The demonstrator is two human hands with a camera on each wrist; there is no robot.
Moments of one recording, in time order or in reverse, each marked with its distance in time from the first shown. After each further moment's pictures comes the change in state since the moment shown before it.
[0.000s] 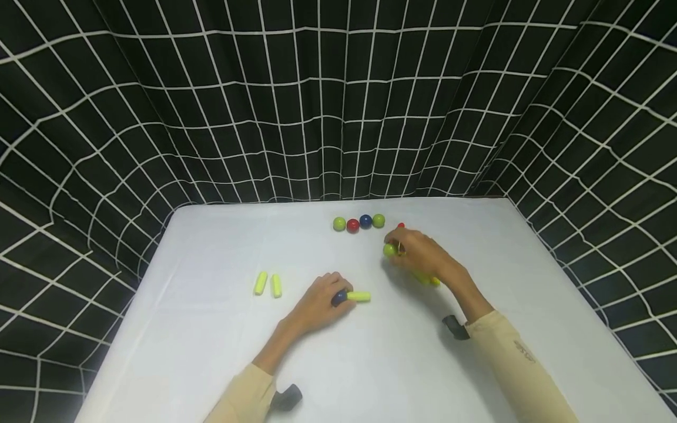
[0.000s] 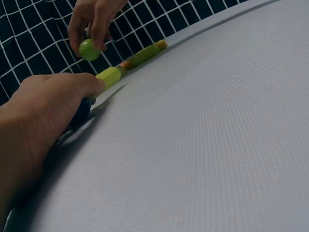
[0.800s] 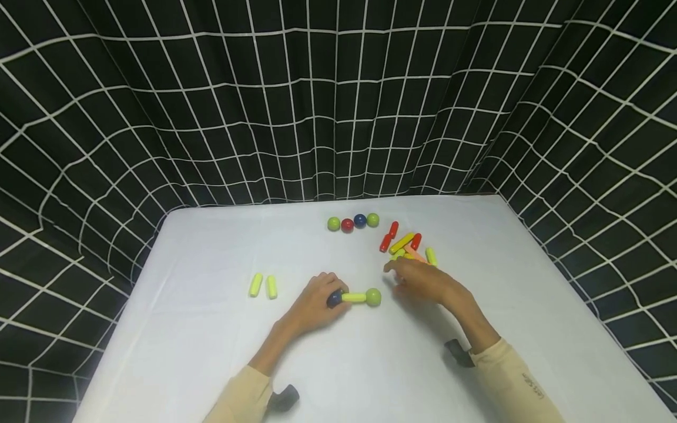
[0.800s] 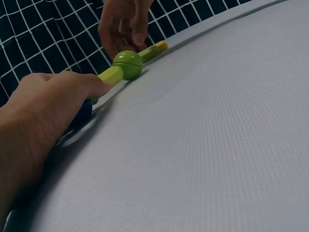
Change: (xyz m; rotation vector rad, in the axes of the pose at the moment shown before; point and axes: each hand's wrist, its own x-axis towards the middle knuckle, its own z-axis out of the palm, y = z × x) left_hand 0.001 -0.001 0.002 0.002 0.009 0.025; right_hand -0.050 -0.006 0.015 -0.064 -0.188 0.011
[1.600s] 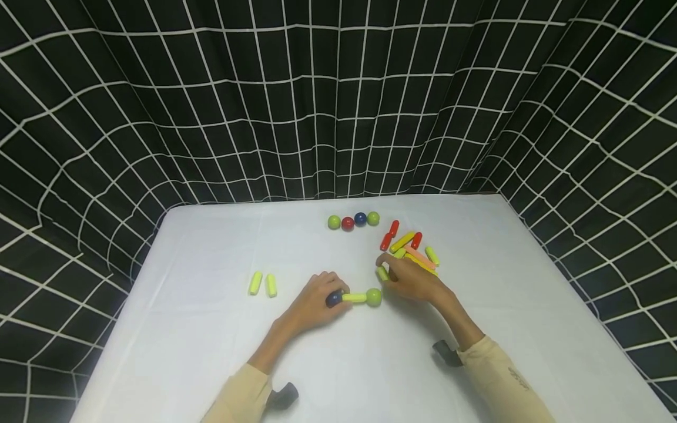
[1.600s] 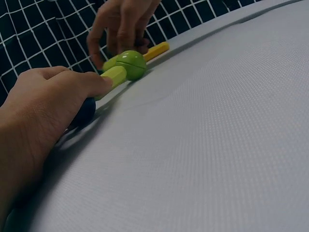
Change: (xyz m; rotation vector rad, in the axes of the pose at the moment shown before) left_hand -0.002 0.004 -0.005 -0.043 0.012 0.009; right_hand 0.017 -0.007 0.013 0.170 0.055 0.023
